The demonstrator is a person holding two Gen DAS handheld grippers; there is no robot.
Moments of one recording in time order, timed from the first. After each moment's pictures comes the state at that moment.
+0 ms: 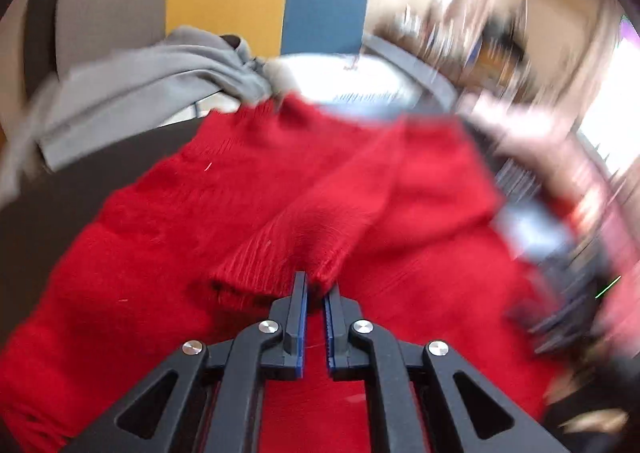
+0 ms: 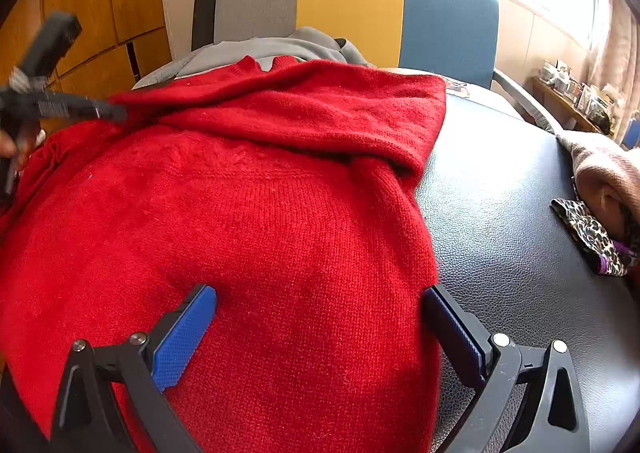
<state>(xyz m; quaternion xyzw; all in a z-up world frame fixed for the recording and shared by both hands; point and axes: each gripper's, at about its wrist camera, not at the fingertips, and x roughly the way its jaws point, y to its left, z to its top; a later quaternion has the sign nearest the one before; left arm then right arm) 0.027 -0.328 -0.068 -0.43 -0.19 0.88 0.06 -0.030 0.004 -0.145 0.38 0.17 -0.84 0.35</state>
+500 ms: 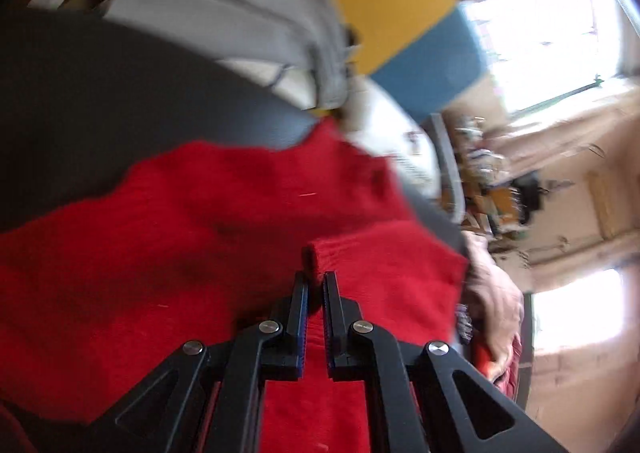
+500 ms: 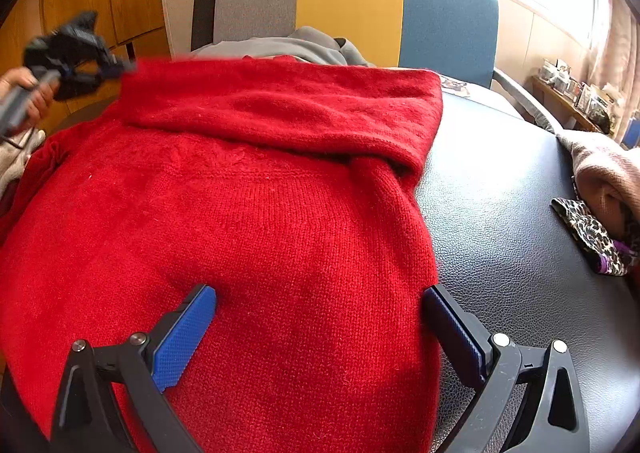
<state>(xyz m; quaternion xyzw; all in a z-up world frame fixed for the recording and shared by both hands) 0.004 -0.436 -0.117 -0.43 -0.45 0.78 -0.03 -0.027 0.005 -0.144 0.38 0.16 -0.84 0.35</state>
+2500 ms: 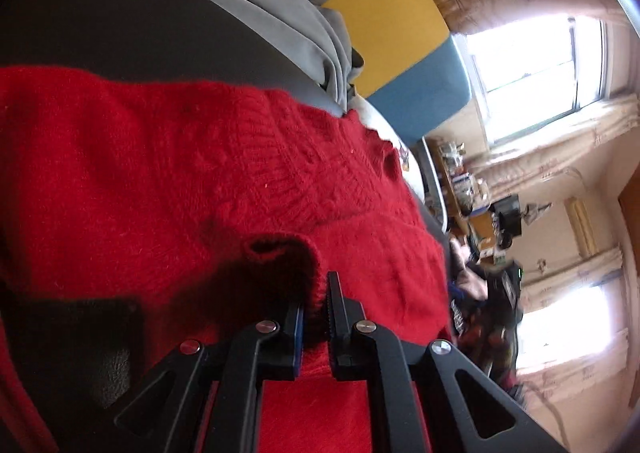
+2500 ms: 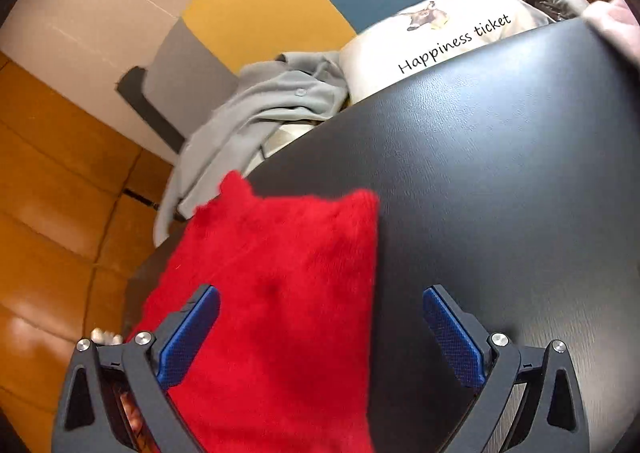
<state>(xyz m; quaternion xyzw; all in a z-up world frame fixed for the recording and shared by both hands) 0.107 -0.429 -0.150 -0.36 -0.47 0.81 -0.02 -0.248 -0.039 -0.119 0.53 -0.14 -0.76 0.36</state>
